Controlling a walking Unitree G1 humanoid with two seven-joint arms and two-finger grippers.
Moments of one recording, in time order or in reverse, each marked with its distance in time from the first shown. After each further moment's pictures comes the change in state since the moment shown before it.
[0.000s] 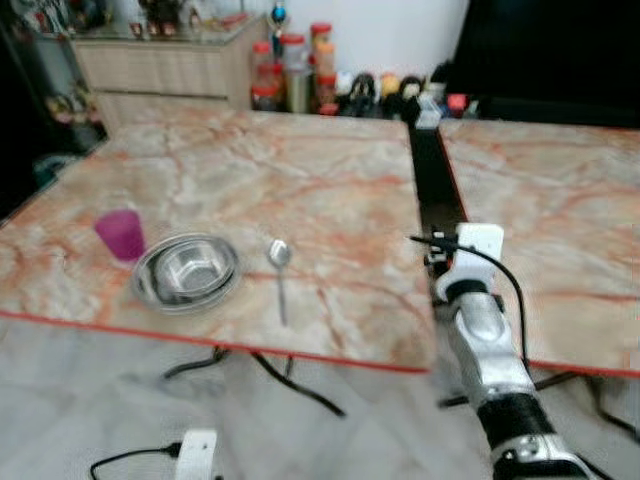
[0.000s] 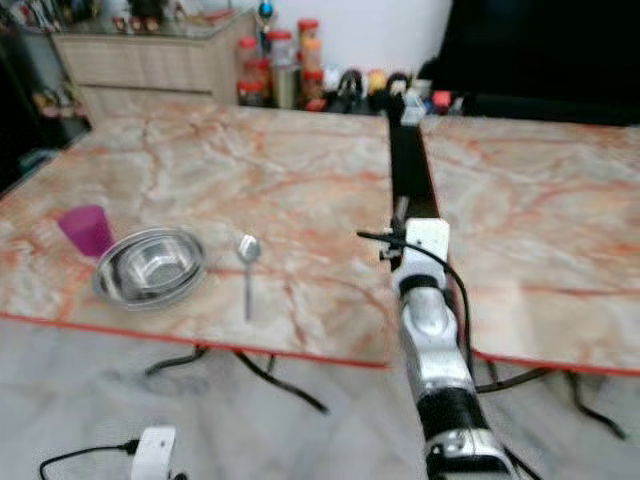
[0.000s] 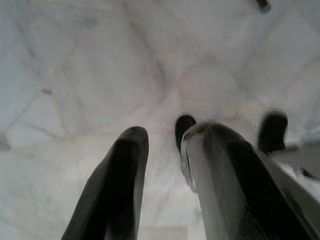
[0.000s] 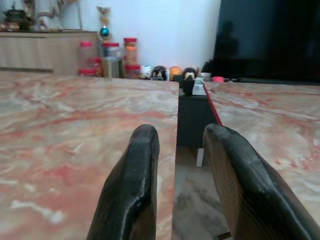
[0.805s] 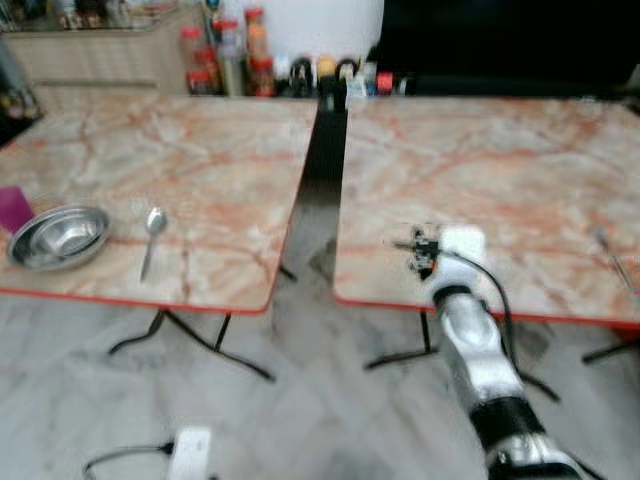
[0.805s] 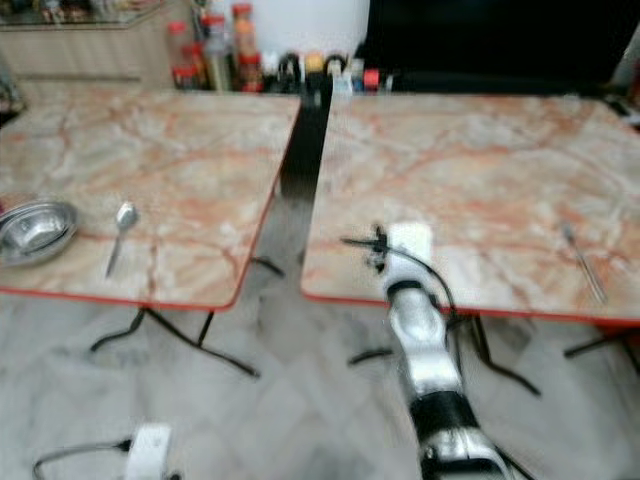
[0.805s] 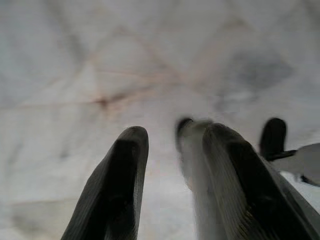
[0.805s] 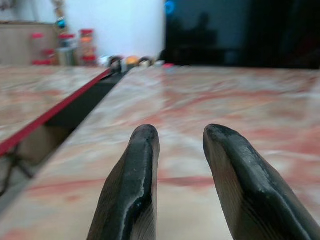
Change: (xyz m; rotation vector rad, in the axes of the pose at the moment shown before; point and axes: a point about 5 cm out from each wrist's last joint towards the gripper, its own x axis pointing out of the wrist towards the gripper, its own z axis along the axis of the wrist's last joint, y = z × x) left arm 0.001 -0.012 0.003 -0.004 -0.006 -0.028; right arm 0.000 -0.012 -0.004 -0.029 0.023 -0.023
